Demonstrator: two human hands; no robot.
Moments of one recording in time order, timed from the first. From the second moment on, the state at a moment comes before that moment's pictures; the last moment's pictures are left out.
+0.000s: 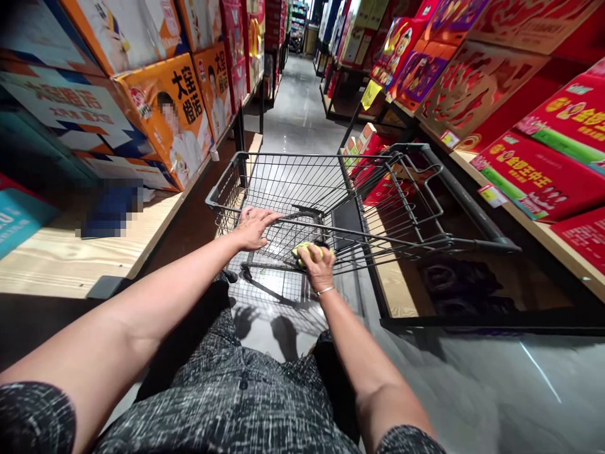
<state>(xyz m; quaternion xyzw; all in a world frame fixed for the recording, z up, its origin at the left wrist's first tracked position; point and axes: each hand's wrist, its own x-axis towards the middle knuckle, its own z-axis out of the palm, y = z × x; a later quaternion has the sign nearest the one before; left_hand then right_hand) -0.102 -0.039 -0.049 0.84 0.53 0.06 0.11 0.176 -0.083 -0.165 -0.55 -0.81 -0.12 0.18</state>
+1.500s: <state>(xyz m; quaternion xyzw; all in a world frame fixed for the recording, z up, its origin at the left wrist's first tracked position) -0.055 -0.027 -0.034 0.85 0.51 0.05 0.11 0.165 -0.093 -0.222 -0.62 -0.78 0.03 0.05</state>
